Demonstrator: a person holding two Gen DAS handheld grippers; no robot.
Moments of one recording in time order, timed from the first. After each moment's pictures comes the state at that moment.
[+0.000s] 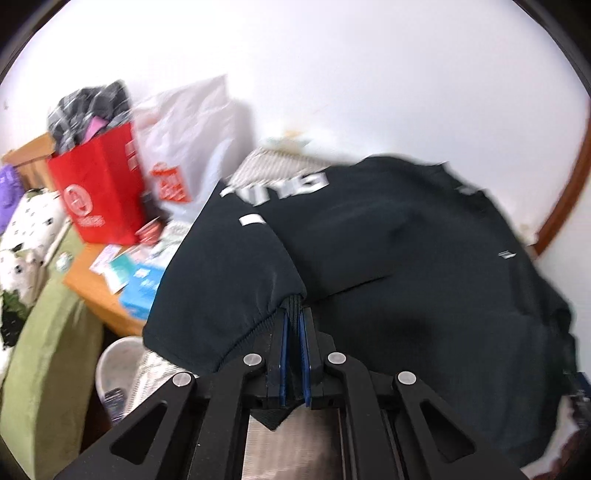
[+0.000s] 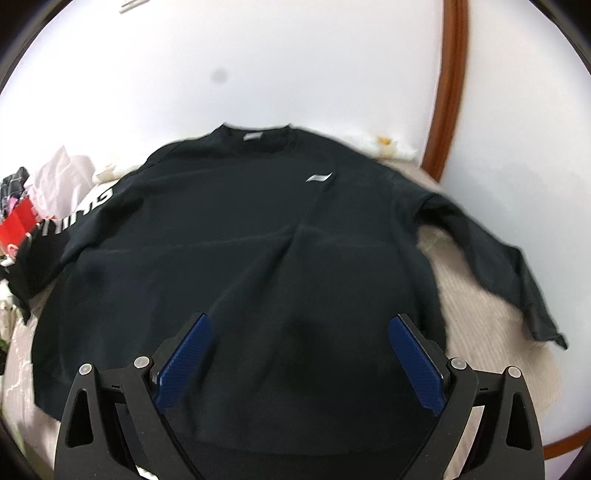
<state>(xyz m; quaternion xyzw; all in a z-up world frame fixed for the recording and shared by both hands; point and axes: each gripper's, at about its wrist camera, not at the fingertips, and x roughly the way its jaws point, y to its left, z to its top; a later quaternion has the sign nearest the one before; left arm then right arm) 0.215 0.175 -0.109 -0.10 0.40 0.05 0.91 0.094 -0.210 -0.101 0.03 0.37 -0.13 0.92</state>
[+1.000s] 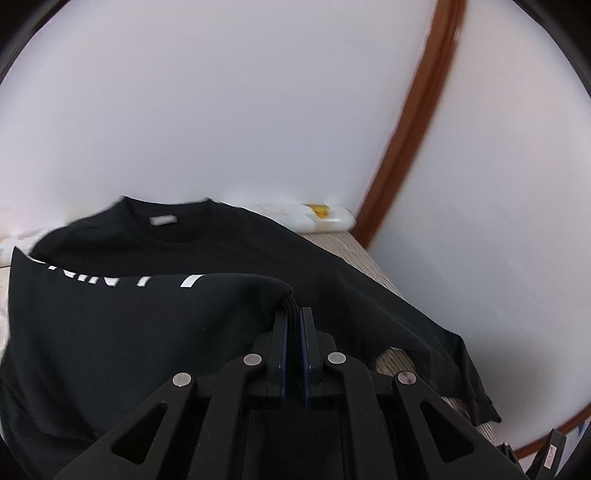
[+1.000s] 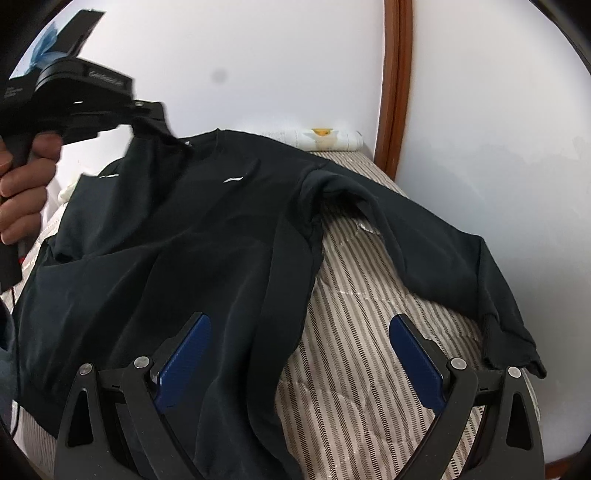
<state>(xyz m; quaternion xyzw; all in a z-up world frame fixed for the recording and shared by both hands) 0.346 -0.189 -0.067 -0.05 0.36 -0.26 0.89 0.084 -0.341 -0.117 0.05 0.37 -0.15 0.92</state>
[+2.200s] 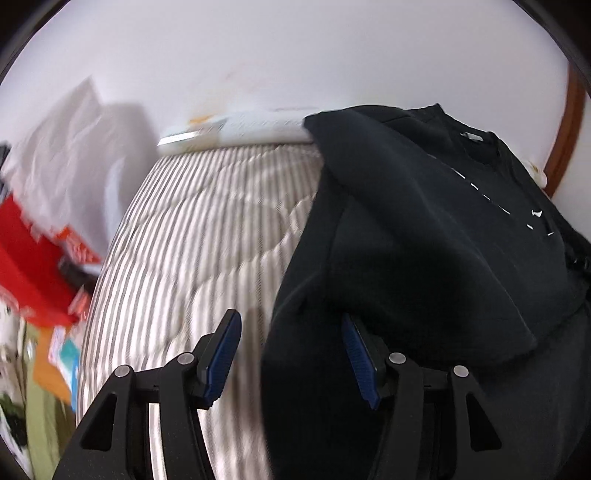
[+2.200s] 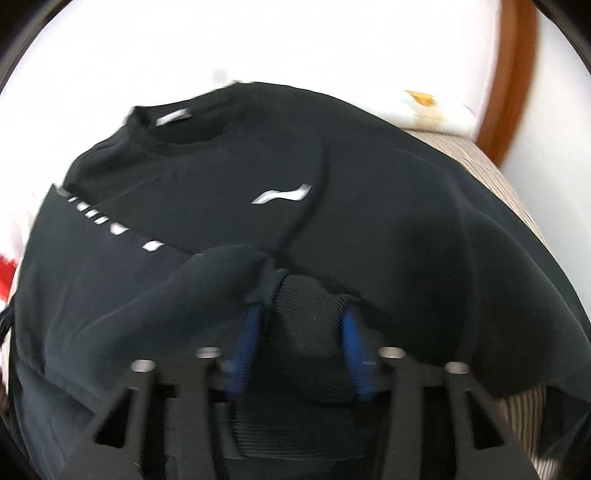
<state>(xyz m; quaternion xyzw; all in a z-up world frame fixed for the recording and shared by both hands) 0.385 0.134 -0.192 0.03 0.43 -0.02 0.90 0.321 -0.335 -0.167 0.07 0.46 -0.06 0.88</state>
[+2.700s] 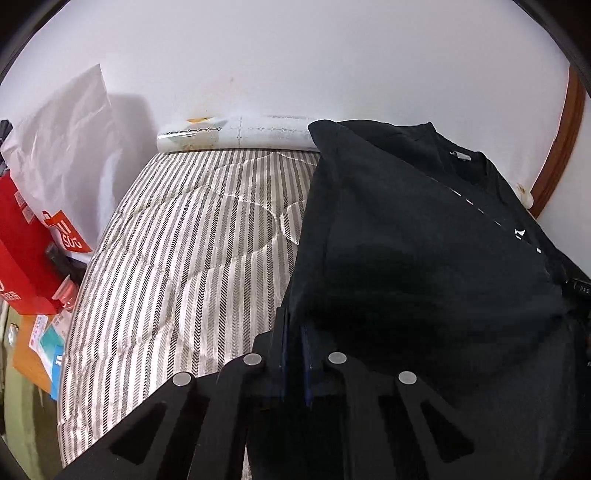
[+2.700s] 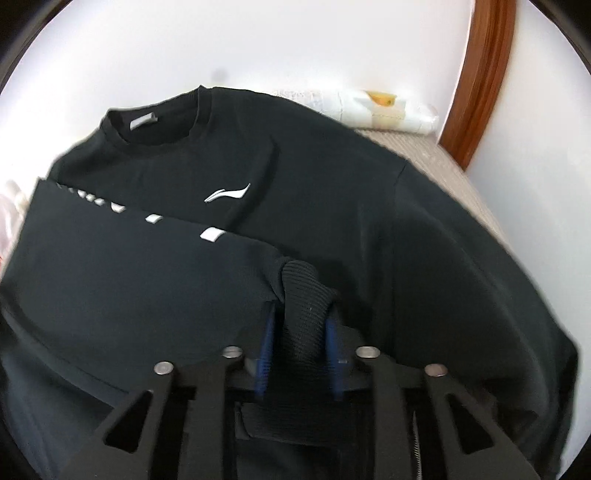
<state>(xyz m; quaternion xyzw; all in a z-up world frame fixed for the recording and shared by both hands) 0.366 0.145 -0.185 -0.02 0.43 -0.04 0.90 0.294 -0.361 -0.168 0.04 0.47 -0.13 0.87</state>
